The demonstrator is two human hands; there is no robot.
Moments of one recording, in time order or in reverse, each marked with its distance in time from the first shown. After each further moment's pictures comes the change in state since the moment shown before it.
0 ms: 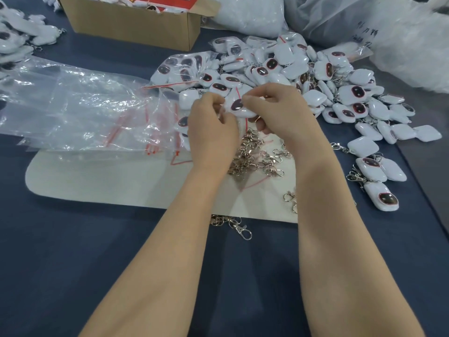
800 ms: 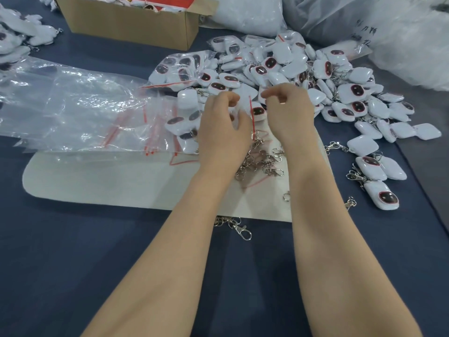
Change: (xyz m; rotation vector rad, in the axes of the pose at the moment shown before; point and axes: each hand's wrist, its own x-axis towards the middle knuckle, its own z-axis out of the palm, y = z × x) left_hand -0.007 0.000 0.012 -0.007 -0.092 0.133; right_hand 0.013 0.020 0.008 -0.162 0.313 0.006
